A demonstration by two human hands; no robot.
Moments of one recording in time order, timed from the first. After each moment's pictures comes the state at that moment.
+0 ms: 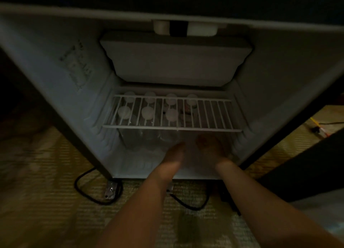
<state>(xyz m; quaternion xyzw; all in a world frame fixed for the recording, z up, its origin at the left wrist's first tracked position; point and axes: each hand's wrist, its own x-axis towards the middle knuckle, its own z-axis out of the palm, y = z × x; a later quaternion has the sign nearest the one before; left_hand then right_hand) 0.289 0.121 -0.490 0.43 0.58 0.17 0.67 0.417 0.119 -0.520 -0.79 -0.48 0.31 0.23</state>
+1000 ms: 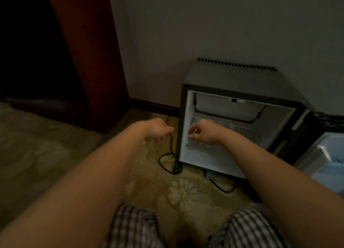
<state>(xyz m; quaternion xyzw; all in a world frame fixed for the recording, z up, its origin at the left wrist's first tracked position) 0.031 -0.044 -0.201 0.64 0.66 0.03 0.39 0.209 -0.051 -0.200 -0.57 -0.77 0.28 0.02</state>
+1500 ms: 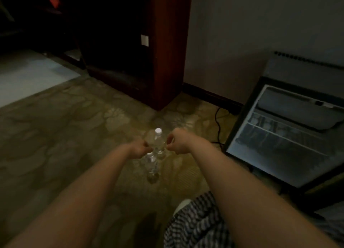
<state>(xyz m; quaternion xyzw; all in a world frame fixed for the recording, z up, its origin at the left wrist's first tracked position) -0.193 -0.195 -0.278 0.51 0.76 0.07 0.41 -0.032 -0.153 -0.223 -0.46 -0.83 0.32 -0.05</state>
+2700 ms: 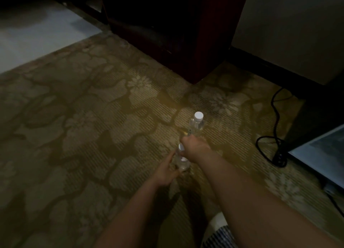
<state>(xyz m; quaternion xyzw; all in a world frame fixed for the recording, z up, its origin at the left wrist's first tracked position) -0.240 -0.194 -0.501 0.40 0.72 0.33 0.46 -0.165 -0.085 -0.417 -0.40 -0.87 0.22 -0.18</state>
